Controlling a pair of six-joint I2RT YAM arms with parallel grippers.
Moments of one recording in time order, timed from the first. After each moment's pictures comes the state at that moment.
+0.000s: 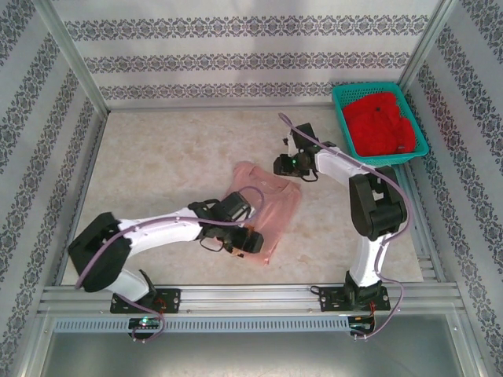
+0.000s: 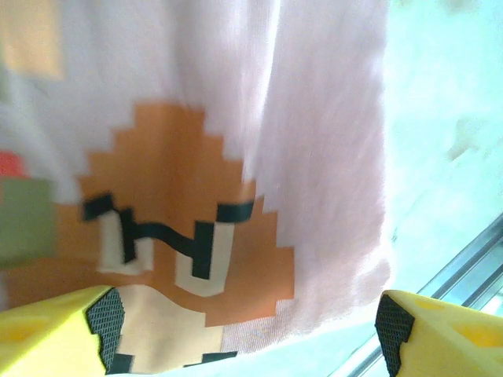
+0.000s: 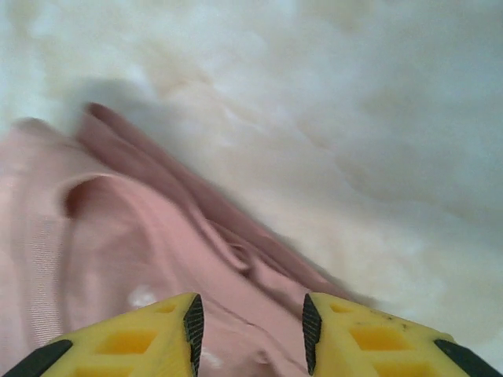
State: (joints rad) left arm -0.86 1.47 0.87 -0.47 0.23 -0.55; right arm 0.31 1.88 1.32 -0.48 -0.28 0.31
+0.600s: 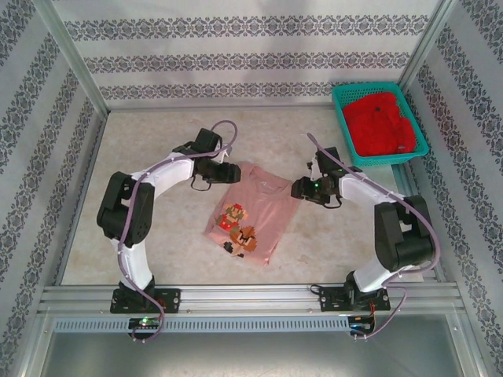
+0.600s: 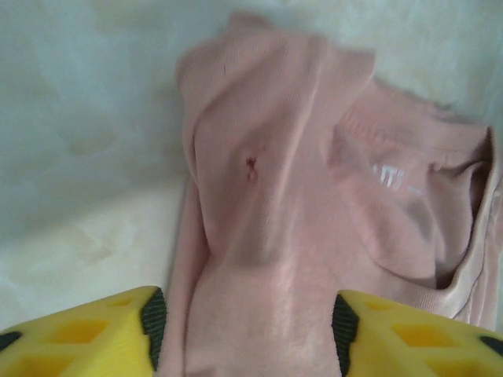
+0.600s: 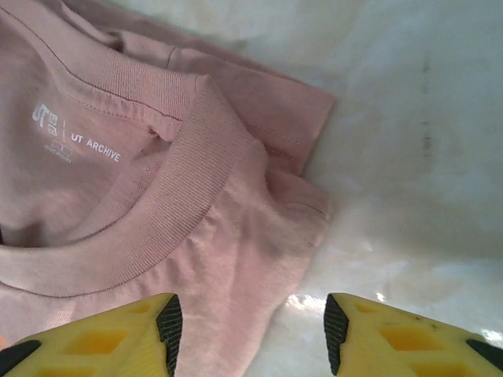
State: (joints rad) left arm -0.37 1.90 1.33 -0.53 0.38 -0.32; right arm 0.22 1.60 0.92 -0.49 -0.35 0.42
